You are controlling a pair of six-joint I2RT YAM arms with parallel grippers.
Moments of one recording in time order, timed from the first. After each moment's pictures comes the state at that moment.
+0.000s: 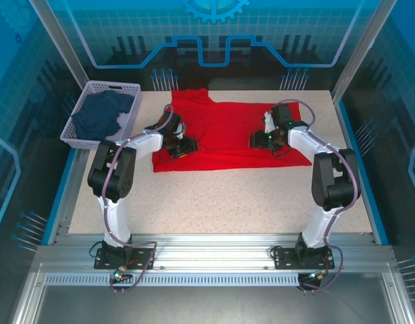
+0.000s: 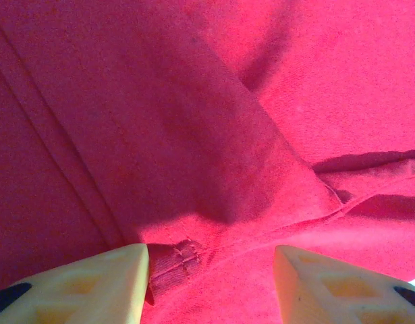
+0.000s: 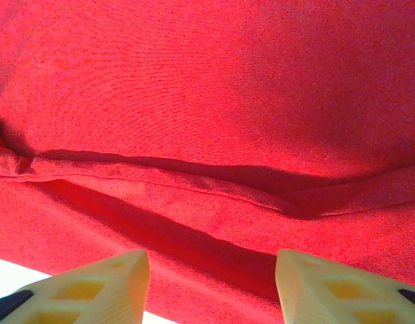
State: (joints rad) left arm -0.27 2.00 1.33 -0.42 0.33 -0.56; right arm 0.16 1.83 1.29 -0.55 -0.29 0.25
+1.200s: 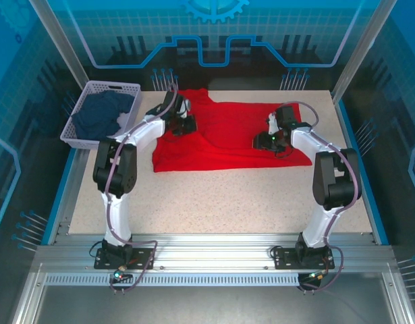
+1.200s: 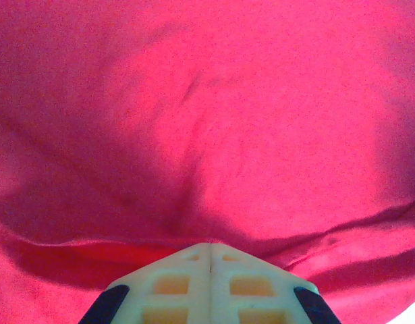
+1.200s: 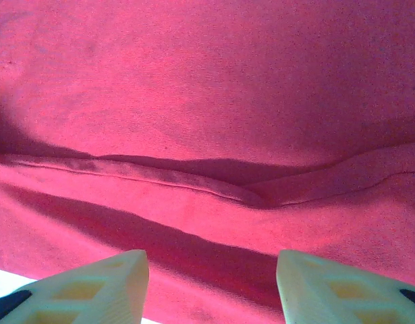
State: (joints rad) left arm -0.27 2.09 1.67 -0.47 0.27 -0.45; right arm 0.12 1.83 1.27 -0.55 -0.29 0.24
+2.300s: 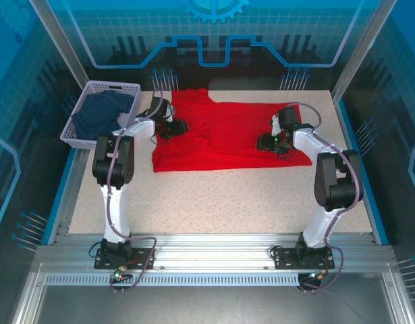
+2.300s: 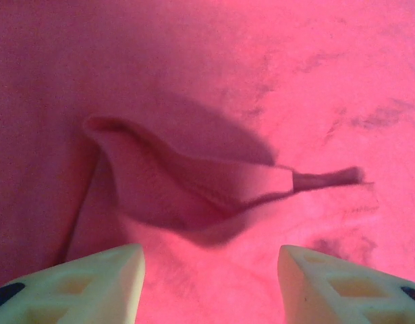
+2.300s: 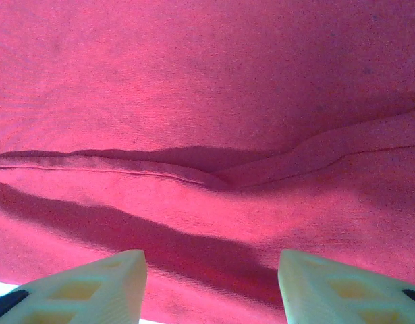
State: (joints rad) left arm -0.13 2.21 1.62 -0.39 0.33 -0.47; right arm 0.10 1.82 1.25 -0.55 -0.25 0.25
